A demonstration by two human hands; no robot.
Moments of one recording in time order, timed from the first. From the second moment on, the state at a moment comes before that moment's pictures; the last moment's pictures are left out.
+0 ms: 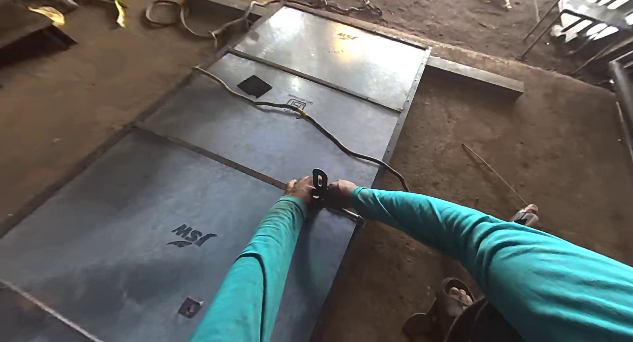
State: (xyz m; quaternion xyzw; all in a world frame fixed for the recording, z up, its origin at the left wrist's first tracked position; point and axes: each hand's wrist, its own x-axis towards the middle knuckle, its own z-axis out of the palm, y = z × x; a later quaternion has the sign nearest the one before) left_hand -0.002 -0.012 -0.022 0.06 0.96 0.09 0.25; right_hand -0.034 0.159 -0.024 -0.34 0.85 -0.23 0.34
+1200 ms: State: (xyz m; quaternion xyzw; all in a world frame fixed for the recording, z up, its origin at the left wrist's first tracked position) left_hand -0.001 -0.012 -0.009 0.11 0.95 0.10 0.28; right_hand -0.016 0.212 -0.024 -0.34 0.84 -0.20 0.36
